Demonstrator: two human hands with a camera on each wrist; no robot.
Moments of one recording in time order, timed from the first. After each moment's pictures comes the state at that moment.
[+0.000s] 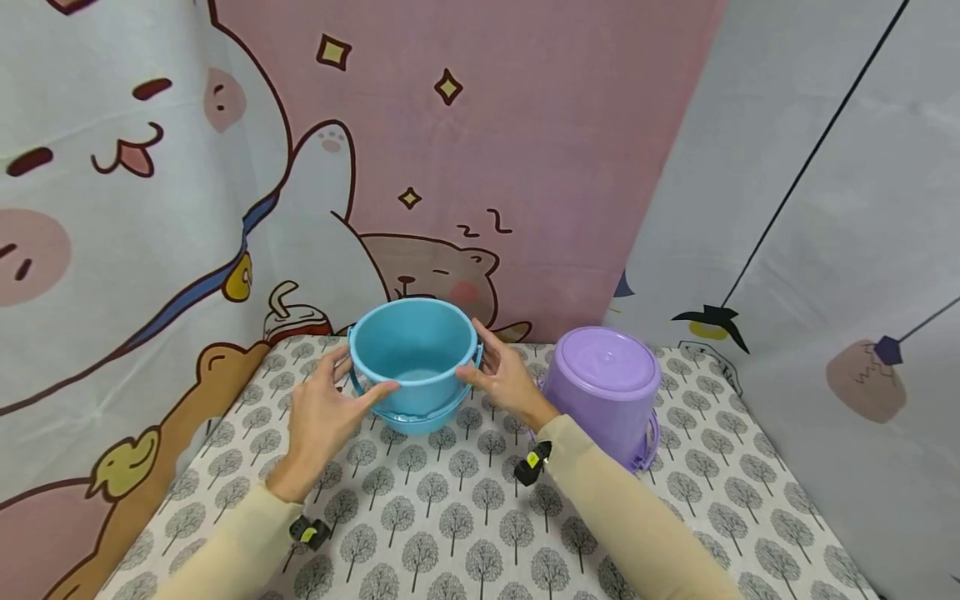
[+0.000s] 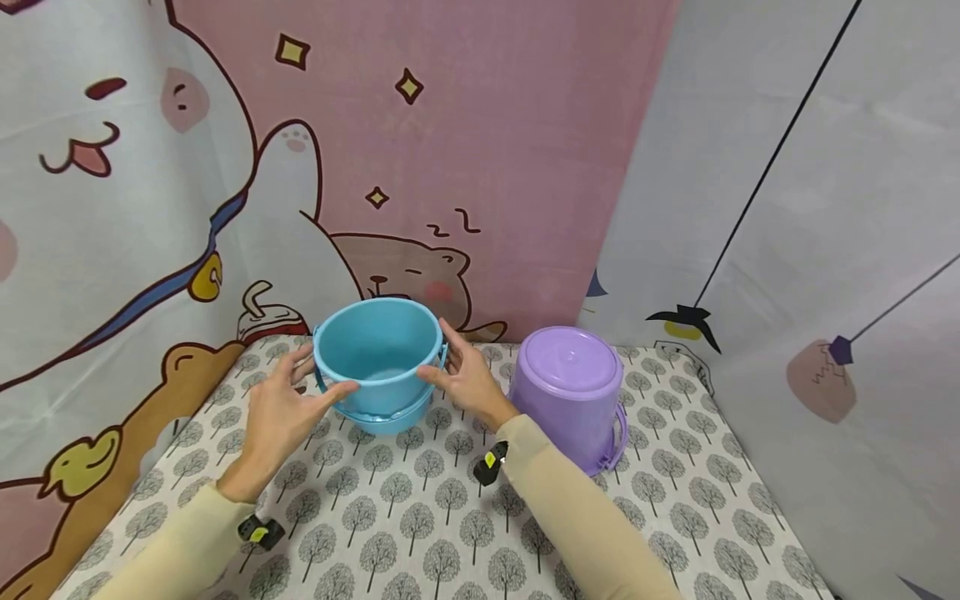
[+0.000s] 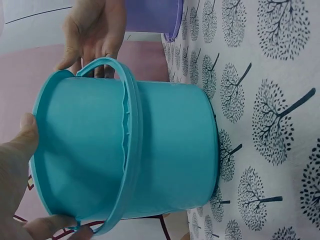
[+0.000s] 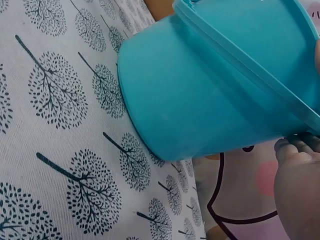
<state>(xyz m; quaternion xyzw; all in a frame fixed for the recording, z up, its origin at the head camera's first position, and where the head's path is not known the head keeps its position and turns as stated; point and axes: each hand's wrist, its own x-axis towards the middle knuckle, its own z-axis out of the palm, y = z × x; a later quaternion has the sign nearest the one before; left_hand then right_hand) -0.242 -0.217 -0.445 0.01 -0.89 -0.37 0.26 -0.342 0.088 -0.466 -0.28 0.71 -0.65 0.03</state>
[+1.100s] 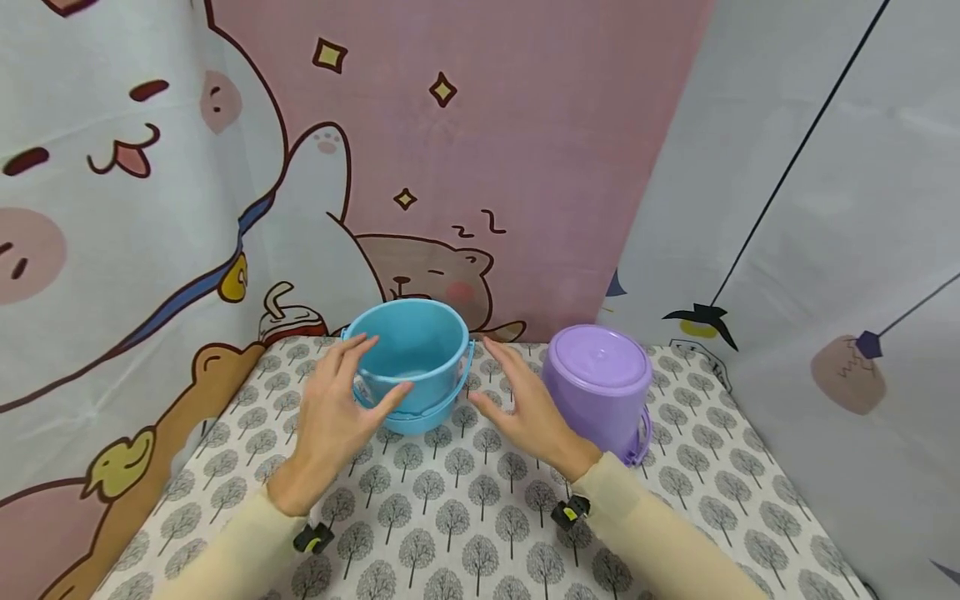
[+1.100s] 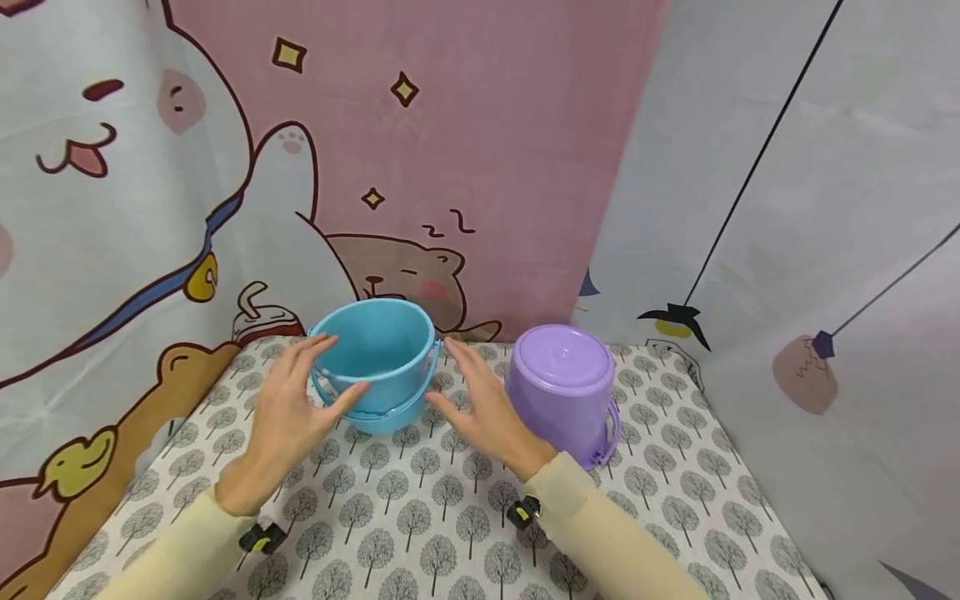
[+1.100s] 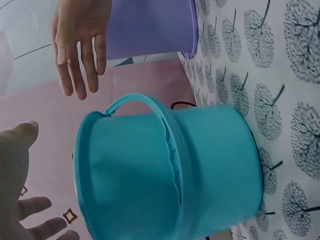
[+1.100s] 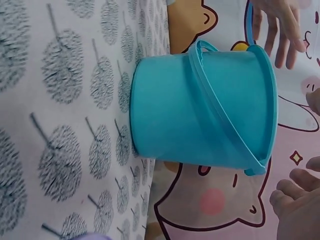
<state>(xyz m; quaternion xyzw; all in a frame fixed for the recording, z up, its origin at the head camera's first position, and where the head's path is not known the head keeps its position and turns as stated) -0.224 -0.189 -0.426 -0.14 -0.87 -0.28 0.39 -0.261 0.122 -0.441 -0.32 0.85 -0.39 -0.17</state>
